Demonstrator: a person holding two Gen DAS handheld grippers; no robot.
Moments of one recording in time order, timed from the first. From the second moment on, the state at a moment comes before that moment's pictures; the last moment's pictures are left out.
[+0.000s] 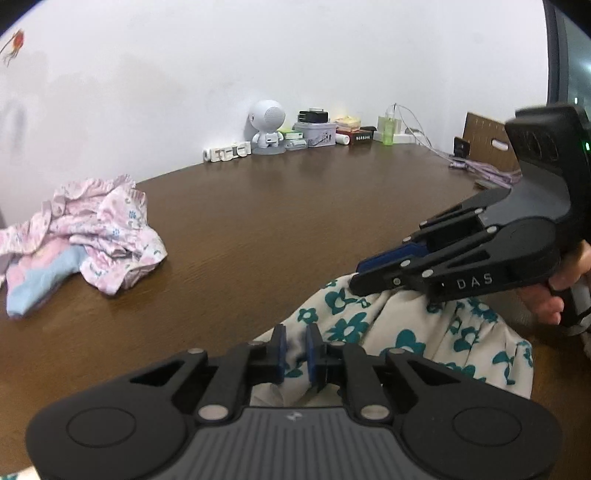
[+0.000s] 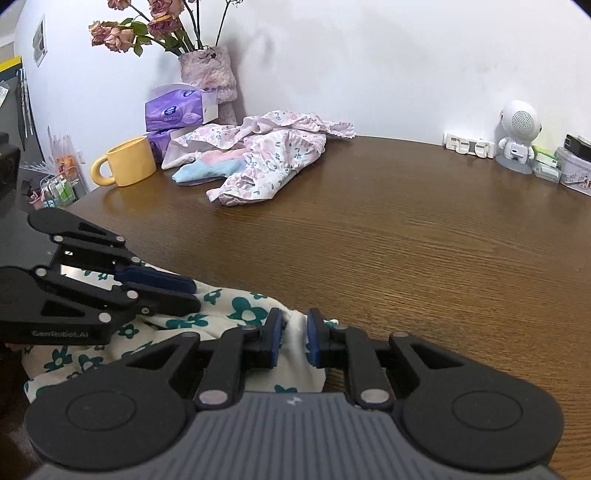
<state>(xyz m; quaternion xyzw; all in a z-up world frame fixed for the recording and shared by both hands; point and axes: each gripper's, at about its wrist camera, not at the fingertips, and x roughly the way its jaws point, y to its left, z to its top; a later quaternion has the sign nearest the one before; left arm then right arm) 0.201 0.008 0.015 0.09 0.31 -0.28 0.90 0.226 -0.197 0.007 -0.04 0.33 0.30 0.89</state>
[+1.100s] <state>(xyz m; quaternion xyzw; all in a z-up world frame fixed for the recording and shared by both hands) 0.205 0.023 0.009 0.02 0.31 -0.27 0.91 0.228 -0.202 0.003 -0.02 0.32 0.31 0.90</state>
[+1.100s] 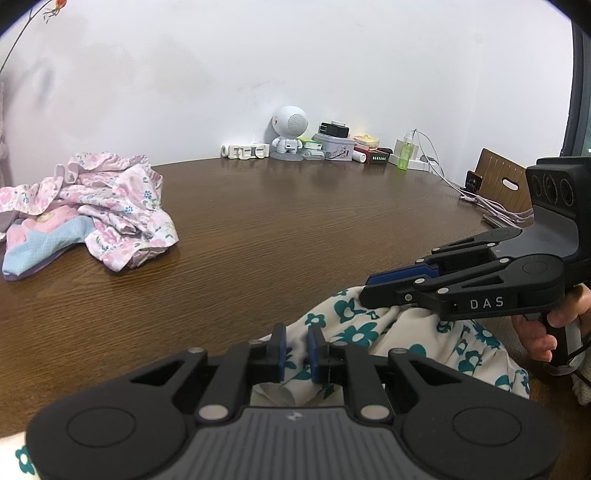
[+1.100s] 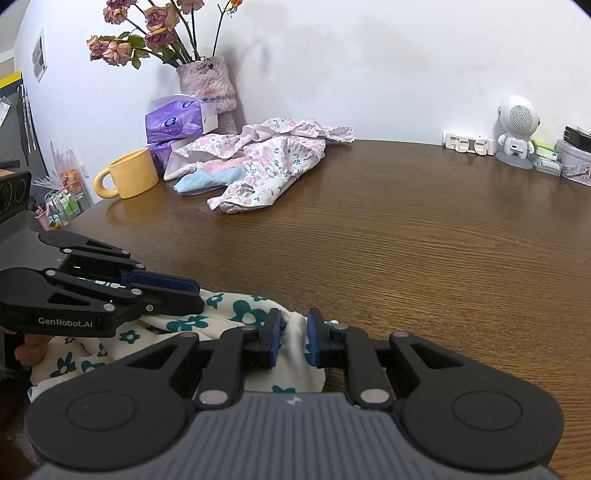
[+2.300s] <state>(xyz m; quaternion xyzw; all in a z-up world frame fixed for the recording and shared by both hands) 0.201 0.025 0.020 0.03 0.32 -0.23 0.92 0.215 -0.201 0.009 -0.02 0.34 0.29 0.89</state>
